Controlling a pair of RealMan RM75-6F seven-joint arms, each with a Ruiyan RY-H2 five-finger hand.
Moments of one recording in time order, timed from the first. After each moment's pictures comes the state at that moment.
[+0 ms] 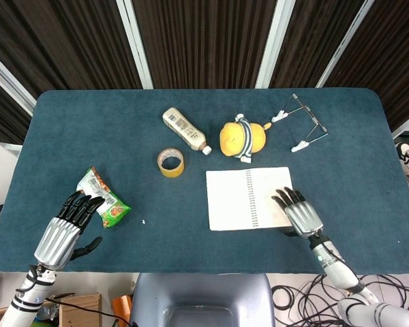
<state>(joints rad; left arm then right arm) -0.28 -1.27 -0.01 -1.61 1.76 1.50 0.09 0.45 -1.58 0.01 -1.10 -1.49 1.06 -0.07</state>
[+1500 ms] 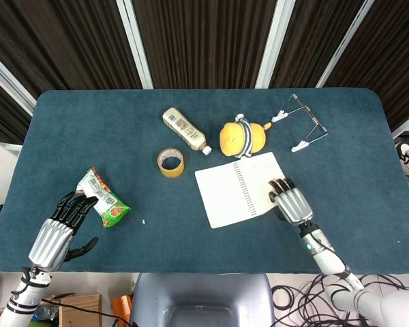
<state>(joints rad) -0.26 -1.27 -0.01 -1.58 1.77 1.55 0.01 0.53 -1.75 0.04 -0.78 -1.57 1.18 -0.04</state>
